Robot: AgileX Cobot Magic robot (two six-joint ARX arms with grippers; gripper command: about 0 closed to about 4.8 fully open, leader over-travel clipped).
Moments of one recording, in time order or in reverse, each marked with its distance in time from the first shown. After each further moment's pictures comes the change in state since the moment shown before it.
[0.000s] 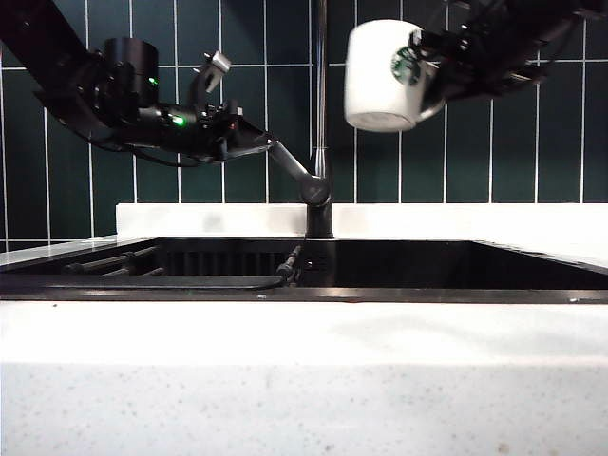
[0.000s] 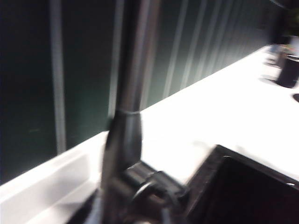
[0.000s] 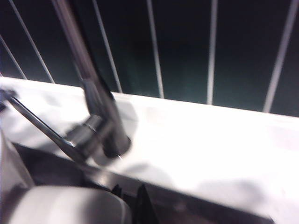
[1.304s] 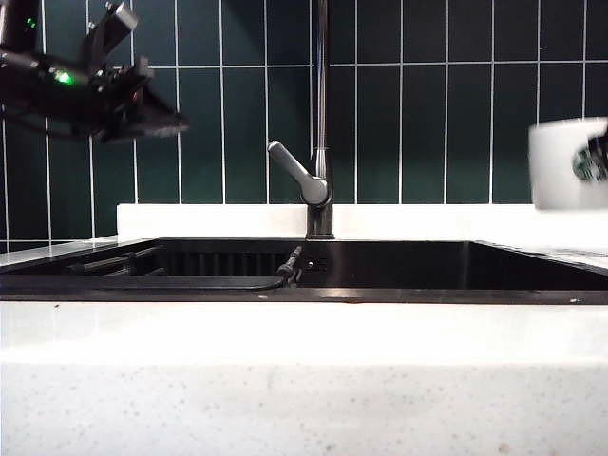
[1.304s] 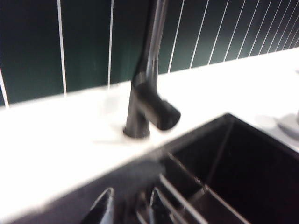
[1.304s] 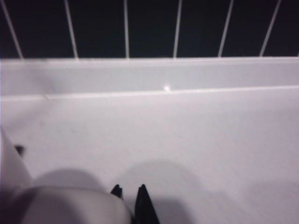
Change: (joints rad) left arm 0.101 -0.539 -0.692 0.081 -0.148 0.032; right arm -0.385 -0.074 -0.530 0.532 0.183 -0.117
